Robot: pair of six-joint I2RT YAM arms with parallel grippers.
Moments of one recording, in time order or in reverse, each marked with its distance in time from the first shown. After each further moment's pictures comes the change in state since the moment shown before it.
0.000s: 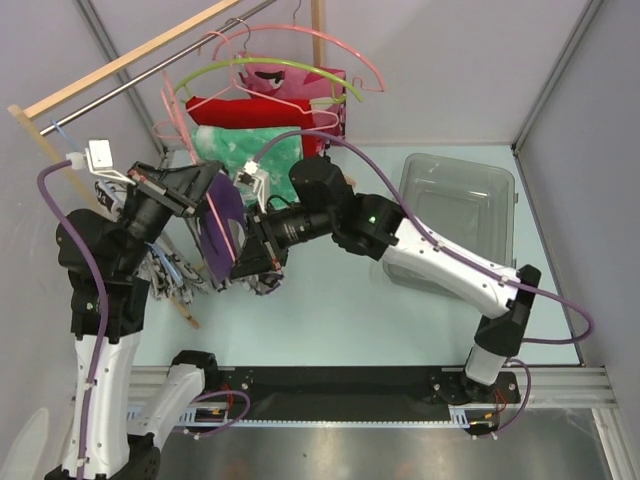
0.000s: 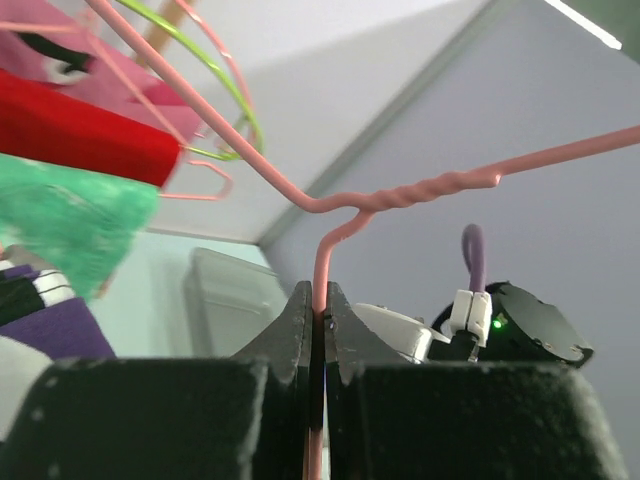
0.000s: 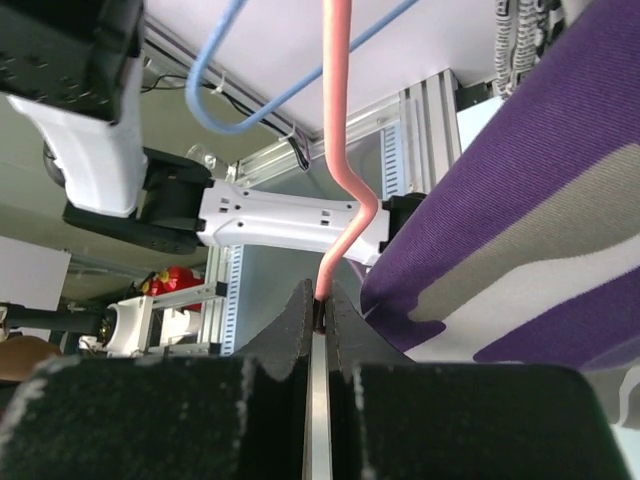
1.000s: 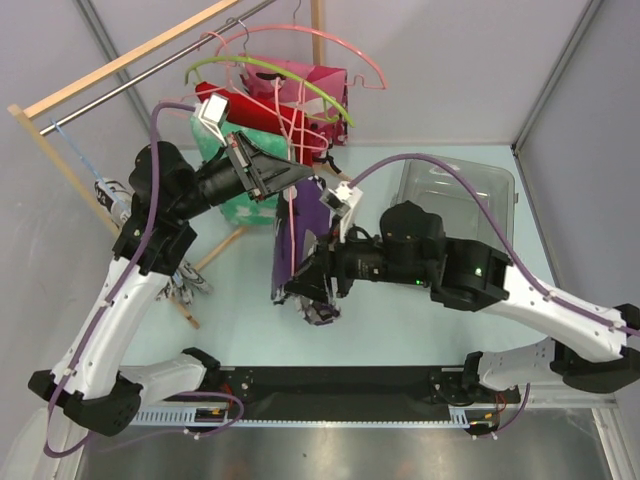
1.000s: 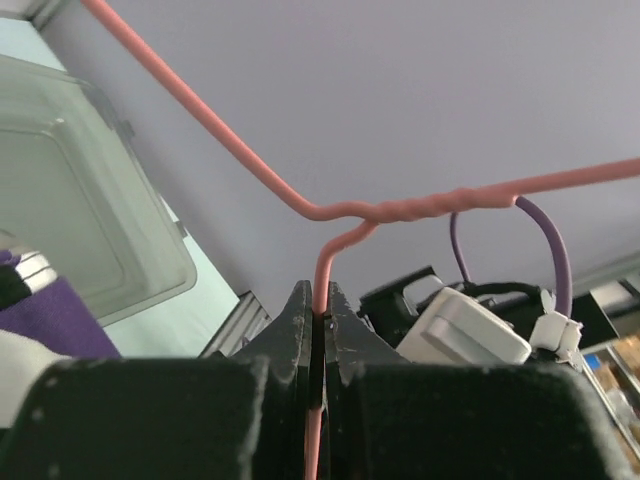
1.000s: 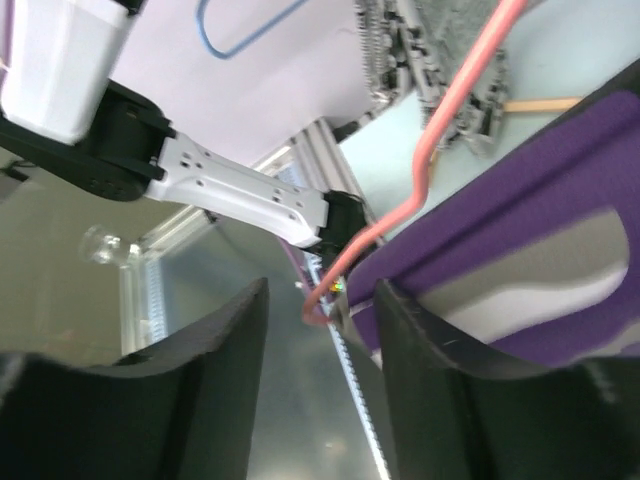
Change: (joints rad) left arm -0.373 0.341 0.213 0.009 0.246 -0.191; right arm 0.161 -0.491 -0.366 -0.047 0.581 0.010
